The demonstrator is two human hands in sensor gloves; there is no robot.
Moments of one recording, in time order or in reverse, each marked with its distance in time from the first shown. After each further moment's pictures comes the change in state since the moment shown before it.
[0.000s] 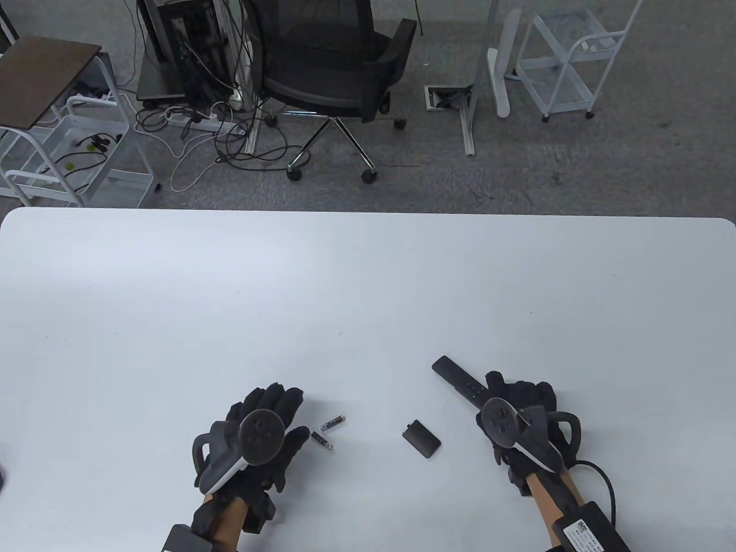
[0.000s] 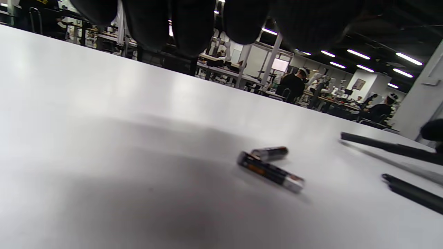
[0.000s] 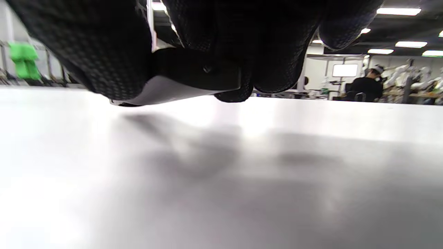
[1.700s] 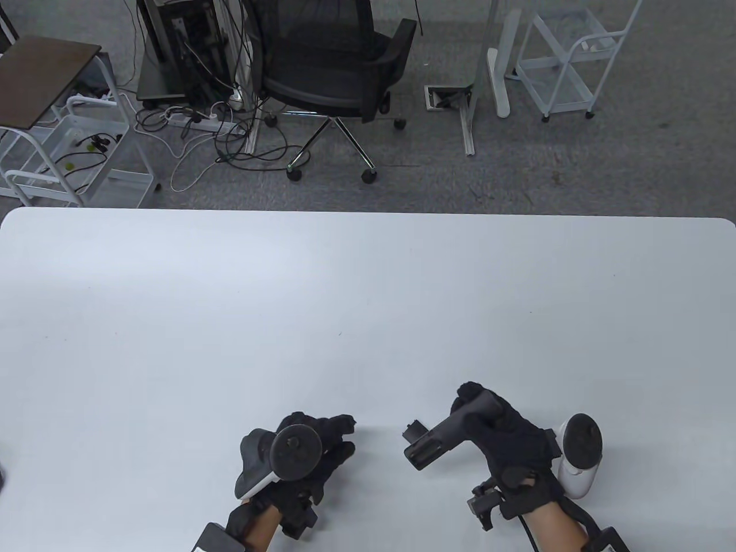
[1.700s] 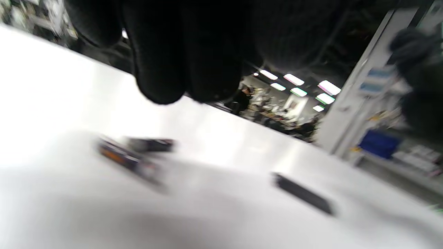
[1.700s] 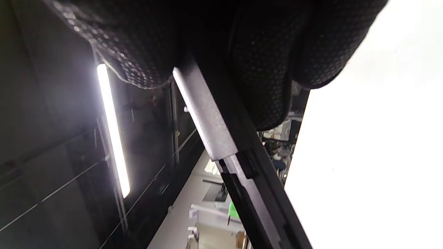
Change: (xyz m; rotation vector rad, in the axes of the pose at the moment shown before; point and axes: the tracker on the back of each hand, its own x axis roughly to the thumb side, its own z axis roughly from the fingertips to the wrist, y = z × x) left_hand 0.041 -0.013 -0.002 0.076 -0.156 0.017; right_hand -0.013 -0.019 0.029 -0.024 -0.019 -1.467
